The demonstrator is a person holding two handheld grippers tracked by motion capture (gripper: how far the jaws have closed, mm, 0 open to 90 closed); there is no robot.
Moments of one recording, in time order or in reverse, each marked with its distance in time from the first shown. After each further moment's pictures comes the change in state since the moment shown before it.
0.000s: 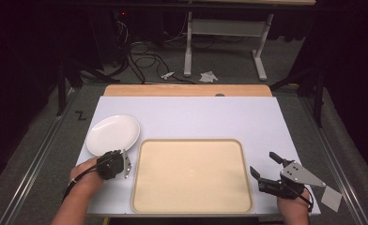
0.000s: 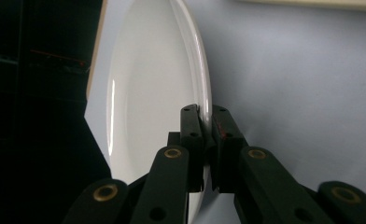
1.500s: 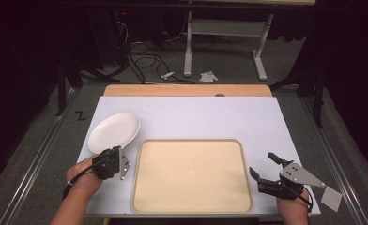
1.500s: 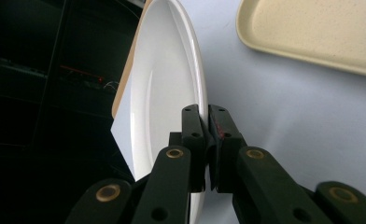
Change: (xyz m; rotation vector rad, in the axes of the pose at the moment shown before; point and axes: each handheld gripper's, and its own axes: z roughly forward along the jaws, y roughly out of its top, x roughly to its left) left arm 0.012 0.007 -0.030 -0.102 0.058 -0.049; right arm 0.001 -0.001 0.000 0.005 0.009 0.005
